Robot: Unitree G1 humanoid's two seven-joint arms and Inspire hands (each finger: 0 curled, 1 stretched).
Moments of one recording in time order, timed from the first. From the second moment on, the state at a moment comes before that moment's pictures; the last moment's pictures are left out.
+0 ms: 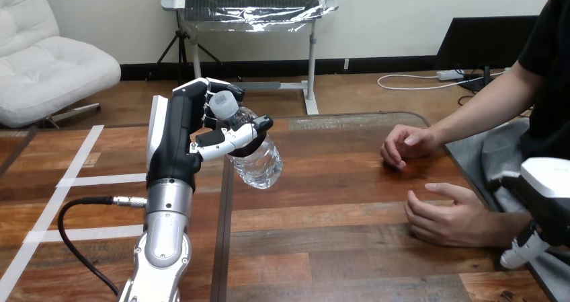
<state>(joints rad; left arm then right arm) -0.34 0.11 -0.02 0.48 0.19 -0.33 0.19 0.00 -0.76 0.01 -0.10 -0.86 0.22 0.50</state>
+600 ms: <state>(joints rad) -0.34 0.11 -0.02 0.48 0.18 -0.33 0.18 -0.05 -0.79 0.05 0.01 -0.86 0.21 0.54</state>
